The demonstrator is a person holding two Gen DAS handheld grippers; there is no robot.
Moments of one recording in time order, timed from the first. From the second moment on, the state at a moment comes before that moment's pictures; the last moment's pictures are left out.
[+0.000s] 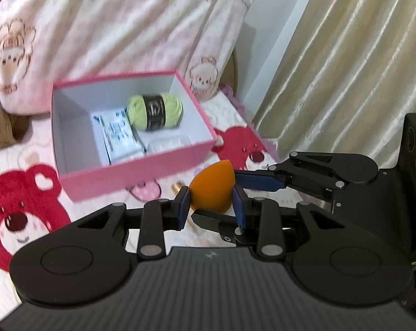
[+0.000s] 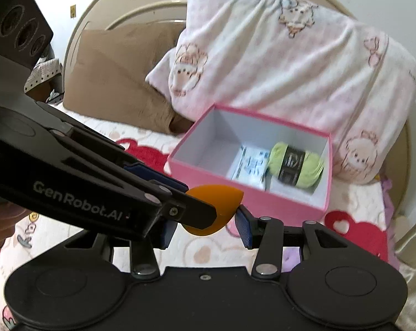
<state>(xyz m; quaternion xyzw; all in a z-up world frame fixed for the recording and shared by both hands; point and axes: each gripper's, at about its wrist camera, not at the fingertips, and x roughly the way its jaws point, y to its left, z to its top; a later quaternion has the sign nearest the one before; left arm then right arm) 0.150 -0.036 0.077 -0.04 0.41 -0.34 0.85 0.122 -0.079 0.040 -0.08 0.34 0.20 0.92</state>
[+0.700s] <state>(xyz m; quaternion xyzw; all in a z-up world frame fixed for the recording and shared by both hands) 0.343 -0.063 -0.002 -0.12 0.47 -0.27 0.83 0.317 -0.114 -0.022 0.02 0.45 0.18 0.88</state>
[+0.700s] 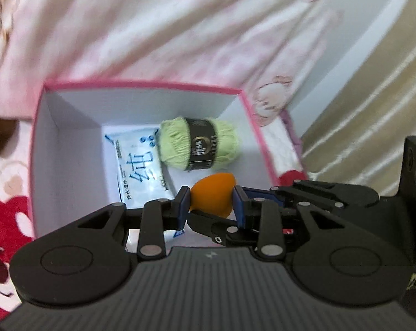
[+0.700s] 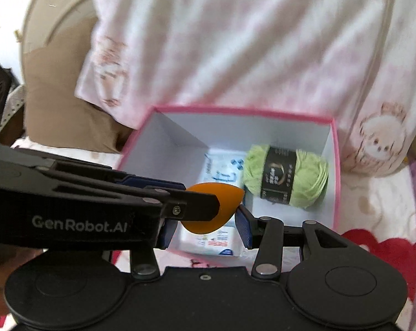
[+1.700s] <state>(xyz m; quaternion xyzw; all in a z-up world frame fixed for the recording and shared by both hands) 0.386 -0.083 -0.081 -0.12 0.49 -0.22 0.83 0.365 -0.133 -0.088 0.01 0.49 0.14 0.86</state>
